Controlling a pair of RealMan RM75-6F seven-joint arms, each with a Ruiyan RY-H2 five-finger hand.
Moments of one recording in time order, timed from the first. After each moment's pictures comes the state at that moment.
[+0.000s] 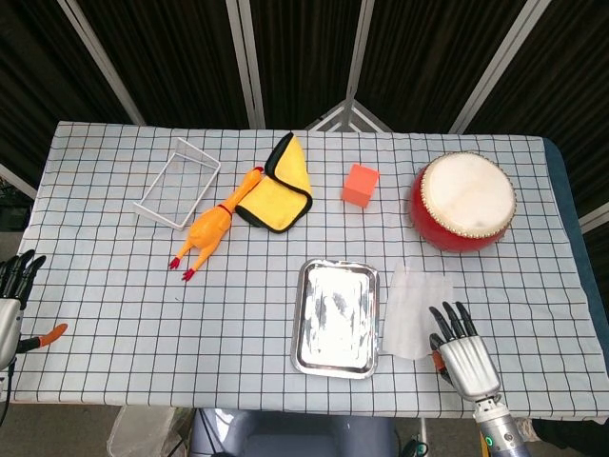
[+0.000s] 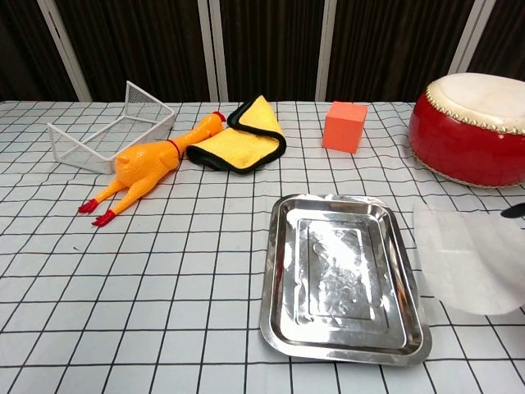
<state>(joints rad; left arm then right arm) -0.09 -1.12 -0.07 -1.62 1.48 1.51 0.03 0.12 -1.48 -0.05 -1.46 -1.68 1.44 -0.37</state>
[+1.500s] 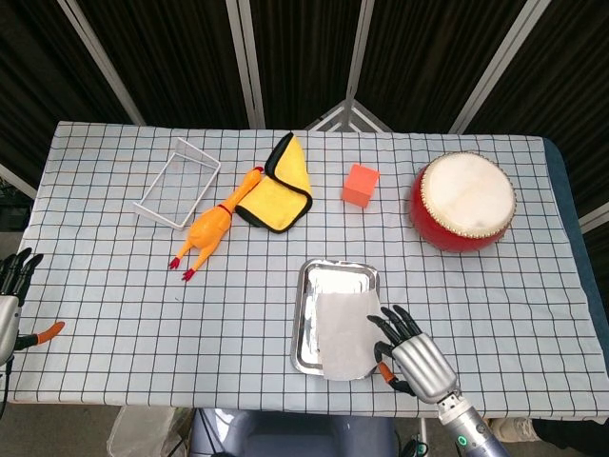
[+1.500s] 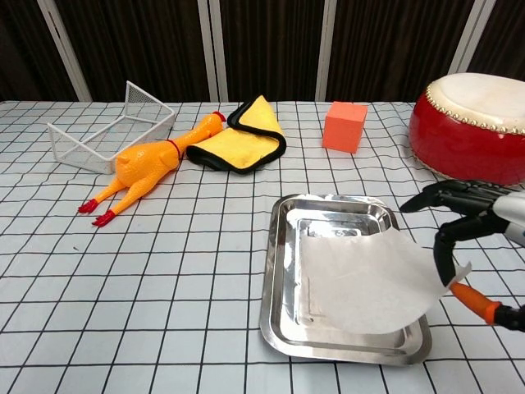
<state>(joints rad) -0.10 -1.12 -0.07 -1.62 1.45 1.49 0.04 0.26 -1.38 -0.07 -1.78 -1.73 1.25 -0.24</state>
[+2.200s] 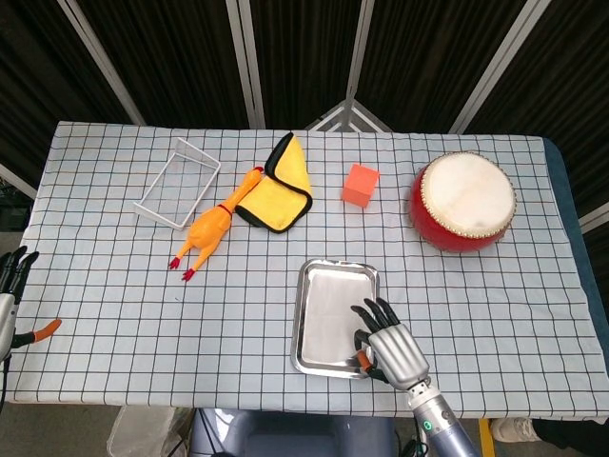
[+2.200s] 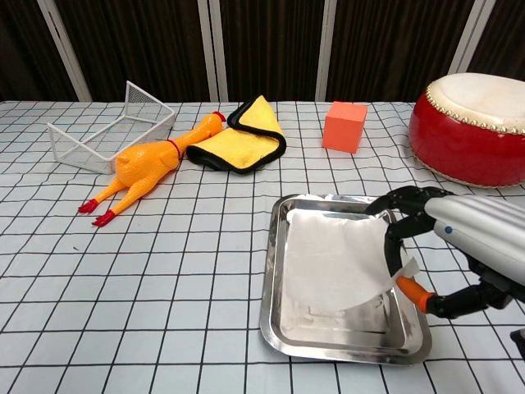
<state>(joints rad) -0.10 -1.12 -0.08 -1.61 1.43 1.48 0.04 0.28 -1.53 0.01 -1.84 -1.49 1.19 -0.48</state>
